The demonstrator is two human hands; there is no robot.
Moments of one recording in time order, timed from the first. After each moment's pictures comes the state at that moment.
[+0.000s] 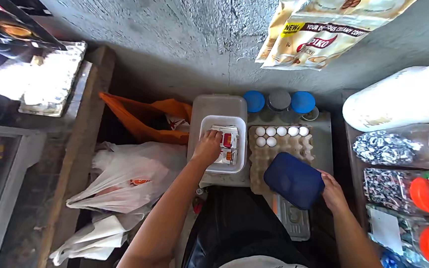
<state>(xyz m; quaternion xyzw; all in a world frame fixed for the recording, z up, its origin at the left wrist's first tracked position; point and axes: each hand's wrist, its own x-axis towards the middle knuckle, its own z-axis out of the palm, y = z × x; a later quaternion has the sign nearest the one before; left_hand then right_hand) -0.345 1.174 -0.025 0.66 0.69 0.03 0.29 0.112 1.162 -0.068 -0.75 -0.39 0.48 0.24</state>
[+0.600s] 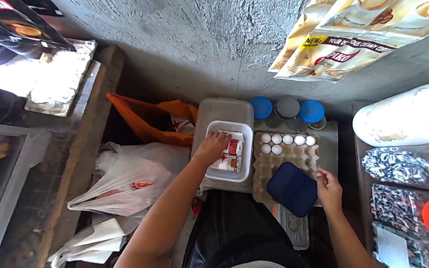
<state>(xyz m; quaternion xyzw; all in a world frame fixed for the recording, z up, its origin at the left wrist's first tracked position) -0.363 1.195 -0.038 0.76 0.60 -0.07 0.23 0.071 1.191 -0.064 -0.68 -0.63 0.29 0.23</state>
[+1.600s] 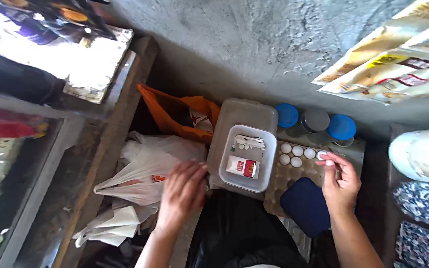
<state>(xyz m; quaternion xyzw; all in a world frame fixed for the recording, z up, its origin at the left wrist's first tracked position) -0.395 1.027 0.039 0.61 0.73 0.29 -0.01 -0.068 1.255 0.005 -0.40 -0.75 0.30 0.42</state>
